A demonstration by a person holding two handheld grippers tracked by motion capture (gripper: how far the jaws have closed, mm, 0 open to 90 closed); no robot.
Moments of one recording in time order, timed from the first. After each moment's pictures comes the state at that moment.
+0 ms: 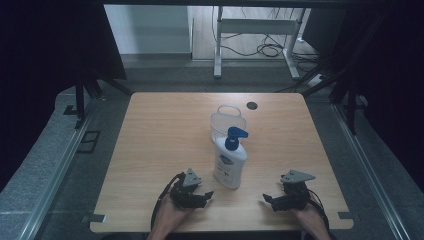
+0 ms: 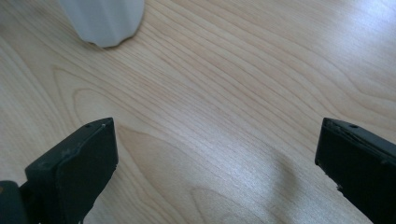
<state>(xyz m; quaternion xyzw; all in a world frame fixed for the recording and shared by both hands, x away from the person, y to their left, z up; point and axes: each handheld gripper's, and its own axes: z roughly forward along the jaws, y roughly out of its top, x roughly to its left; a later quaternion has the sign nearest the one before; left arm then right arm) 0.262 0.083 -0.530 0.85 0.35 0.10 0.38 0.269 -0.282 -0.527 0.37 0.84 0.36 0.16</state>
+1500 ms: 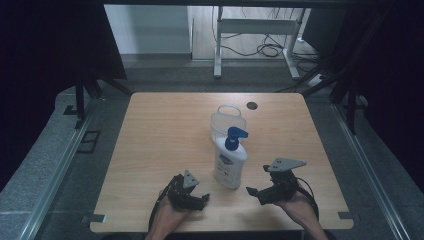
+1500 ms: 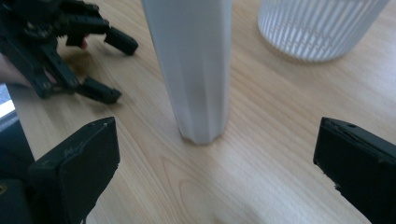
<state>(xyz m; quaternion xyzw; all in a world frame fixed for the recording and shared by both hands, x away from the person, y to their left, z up) 0.263 0.085 -0.543 0.85 0.37 0.13 0.34 0.274 -0.229 -0.461 0.32 0.84 0.42 0.11</state>
